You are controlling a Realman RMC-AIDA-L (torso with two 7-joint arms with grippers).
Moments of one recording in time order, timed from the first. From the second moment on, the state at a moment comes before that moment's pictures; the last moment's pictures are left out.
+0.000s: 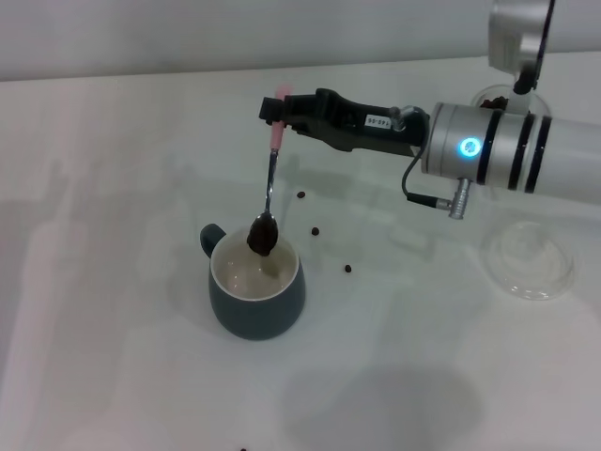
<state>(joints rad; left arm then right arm) -0.39 -2.09 -1.09 -0.21 -0.66 -1.22 2.78 0.64 2.03 -1.50 -0.41 2.14 1.08 -1.11</state>
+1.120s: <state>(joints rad) -0.38 -2.09 -1.09 -0.21 -0.66 -1.22 2.78 0.54 2.03 -1.72 -0.55 2.36 1.05 -1.62</state>
